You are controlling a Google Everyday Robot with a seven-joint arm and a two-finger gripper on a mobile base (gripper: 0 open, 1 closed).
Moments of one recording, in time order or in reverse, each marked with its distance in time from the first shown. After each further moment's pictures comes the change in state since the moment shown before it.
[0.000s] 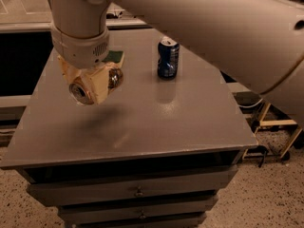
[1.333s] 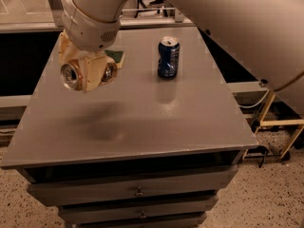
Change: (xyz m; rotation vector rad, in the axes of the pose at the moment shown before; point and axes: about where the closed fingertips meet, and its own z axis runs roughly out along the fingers) arm 0.008 -0.026 -0.025 0.178 -0.200 0.140
